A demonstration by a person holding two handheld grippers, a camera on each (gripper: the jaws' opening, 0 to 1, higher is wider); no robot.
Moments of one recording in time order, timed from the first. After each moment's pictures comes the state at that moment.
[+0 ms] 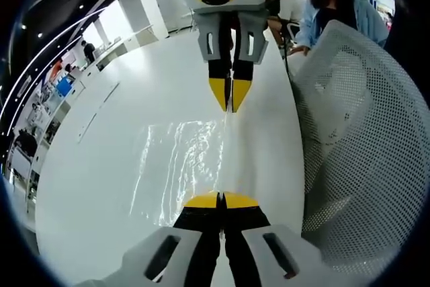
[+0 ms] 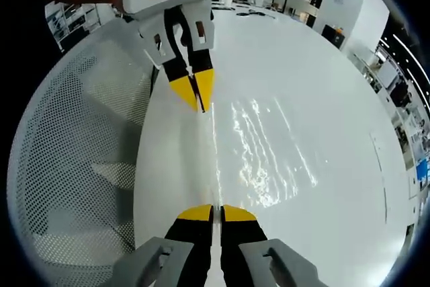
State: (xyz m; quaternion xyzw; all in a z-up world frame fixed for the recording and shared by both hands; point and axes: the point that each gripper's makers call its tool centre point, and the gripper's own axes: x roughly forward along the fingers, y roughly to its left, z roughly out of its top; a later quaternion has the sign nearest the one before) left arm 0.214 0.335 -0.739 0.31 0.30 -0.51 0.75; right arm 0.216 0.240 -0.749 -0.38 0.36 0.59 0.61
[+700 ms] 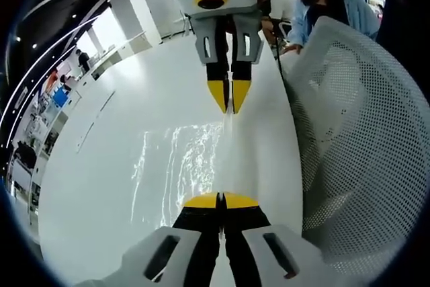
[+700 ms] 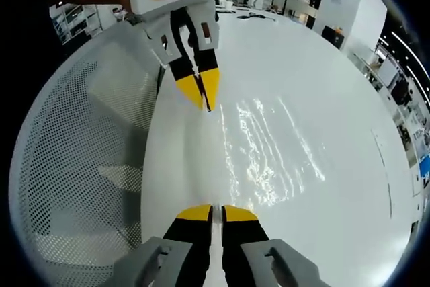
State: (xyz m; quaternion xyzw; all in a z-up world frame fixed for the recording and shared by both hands) left arm 0.211 0.332 -0.739 0.33 0.28 -0.52 0.73; right arm 0.210 0.236 -0.751 -0.36 0.36 0.60 0.62
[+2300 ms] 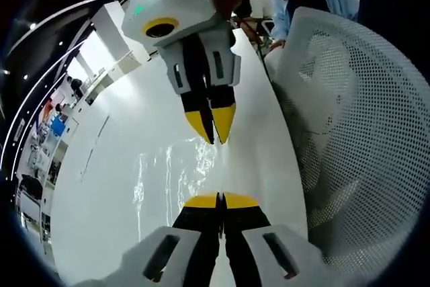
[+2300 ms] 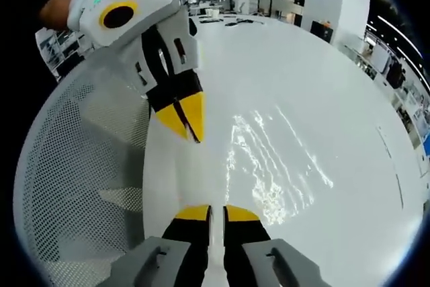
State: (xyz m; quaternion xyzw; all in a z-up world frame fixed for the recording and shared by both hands) left arm 0.204 0.316 -0.732 0.37 0.22 -0.55 0.71; right arm 0.211 0.262 -0.754 -0.31 0.38 0.60 0.64
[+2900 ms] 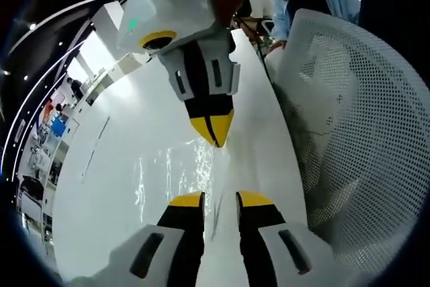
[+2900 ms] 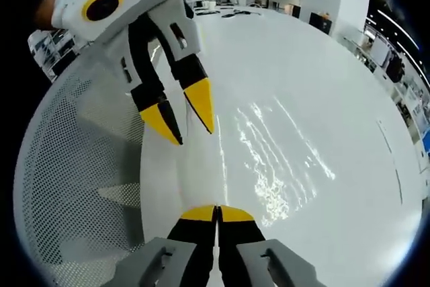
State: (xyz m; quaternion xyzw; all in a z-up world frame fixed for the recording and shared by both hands) left arm 0.208 0.316 -0.729 0.38 0.22 -0.55 0.72; right arm 0.216 0.264 -0.757 -0.32 0.40 0.58 0.63
